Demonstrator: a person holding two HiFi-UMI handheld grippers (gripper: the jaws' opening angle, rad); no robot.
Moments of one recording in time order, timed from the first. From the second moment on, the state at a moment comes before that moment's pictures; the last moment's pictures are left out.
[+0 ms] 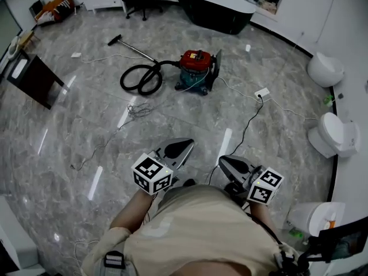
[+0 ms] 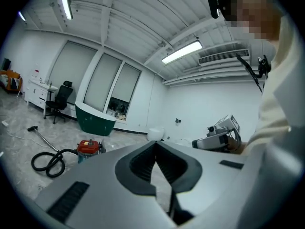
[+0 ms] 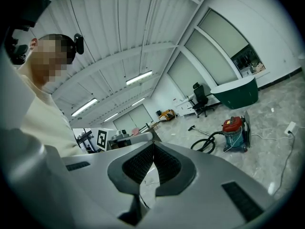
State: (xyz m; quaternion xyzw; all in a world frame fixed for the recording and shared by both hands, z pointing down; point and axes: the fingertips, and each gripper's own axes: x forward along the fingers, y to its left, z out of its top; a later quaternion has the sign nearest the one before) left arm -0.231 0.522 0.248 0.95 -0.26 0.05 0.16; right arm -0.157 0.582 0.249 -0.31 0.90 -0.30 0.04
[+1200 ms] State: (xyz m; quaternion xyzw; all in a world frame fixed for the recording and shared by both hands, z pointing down) left arm 0.057 0.528 0.256 0.94 -0.28 0.15 0.13; right arm 0.112 0.570 0.292 -0.25 0.89 -0.38 0.08
